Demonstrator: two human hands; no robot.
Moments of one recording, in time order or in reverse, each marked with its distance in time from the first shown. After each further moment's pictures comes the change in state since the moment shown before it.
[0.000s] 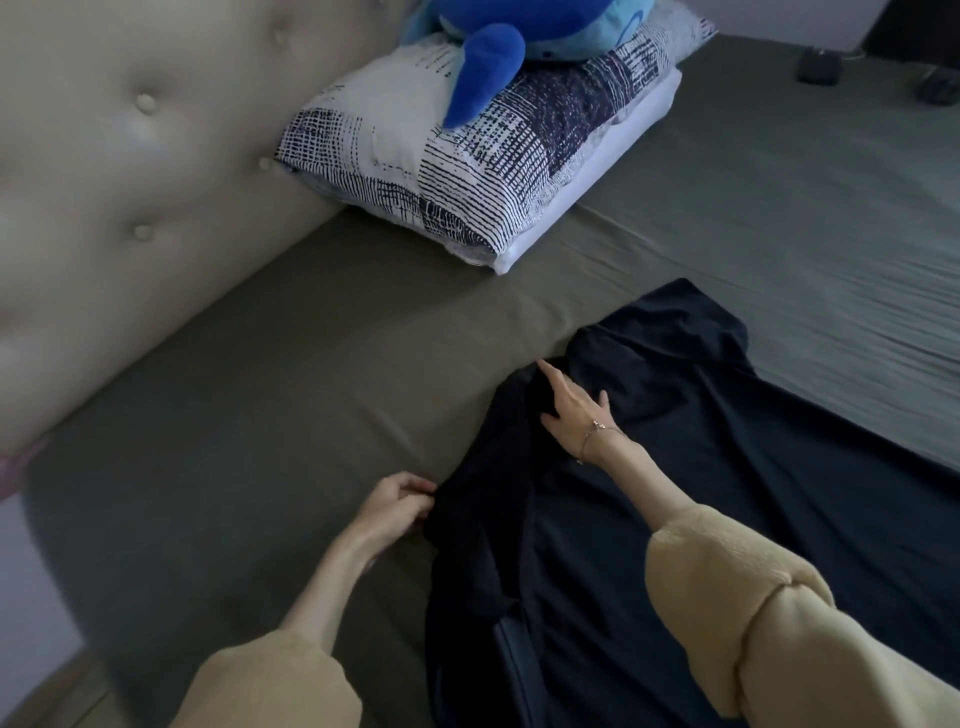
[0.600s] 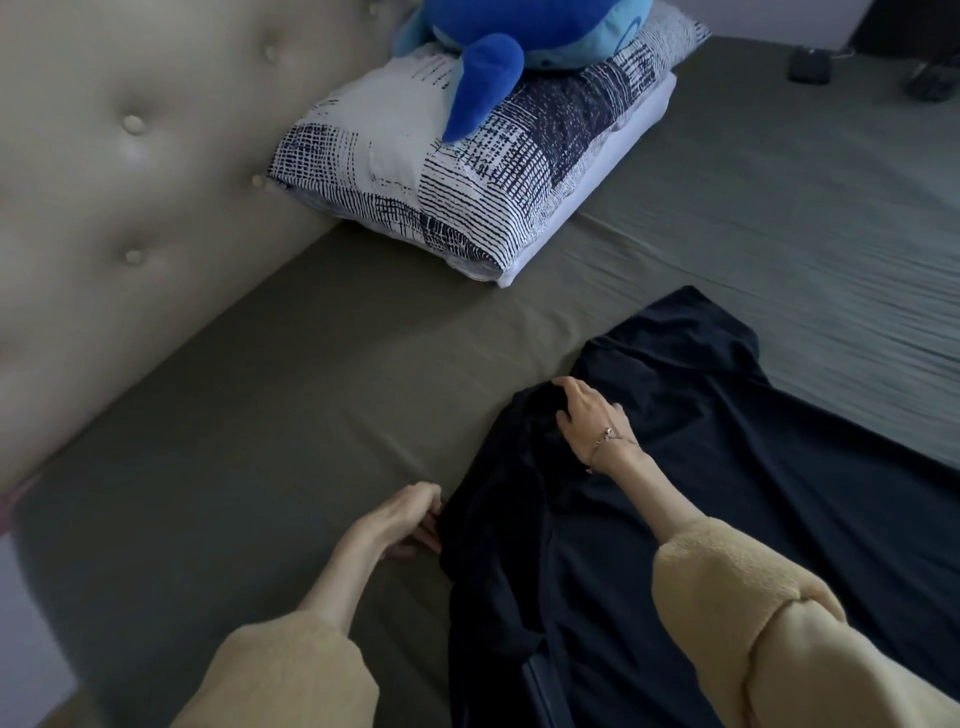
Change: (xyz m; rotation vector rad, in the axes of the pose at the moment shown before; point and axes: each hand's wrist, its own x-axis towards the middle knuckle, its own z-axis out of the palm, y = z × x) left_hand 0.014 0.037 -0.012 0.225 -0.189 -0.175; right_hand 0.013 -0.007 -0.002 -0.121 0.179 0.066
